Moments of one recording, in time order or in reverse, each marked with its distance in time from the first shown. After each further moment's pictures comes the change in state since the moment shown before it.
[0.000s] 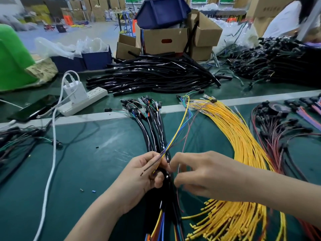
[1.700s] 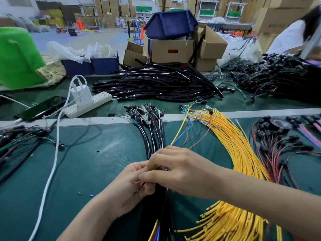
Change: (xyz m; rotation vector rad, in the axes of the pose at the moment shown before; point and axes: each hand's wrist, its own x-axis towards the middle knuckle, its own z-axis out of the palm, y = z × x) left_hand 0.002 0.001 -0.013 -0.030 -0.081 -0.014; right_hand 0.049 -0.001 -0.007 -0.031 0.205 -0.130
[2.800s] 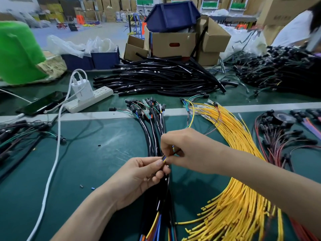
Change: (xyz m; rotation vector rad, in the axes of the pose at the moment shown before) left_hand -0.002 0.004 0.004 -0.164 0.034 -0.100; right_hand 0.006 0.023 -0.011 0.294 -0.154 0.388
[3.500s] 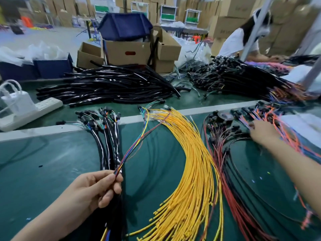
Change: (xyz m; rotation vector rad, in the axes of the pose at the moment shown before) left_hand 0.007 -0.012 0.000 0.173 0.041 0.092; right_hand -0.237 0.247 -0.066 -0.439 0.358 1.403
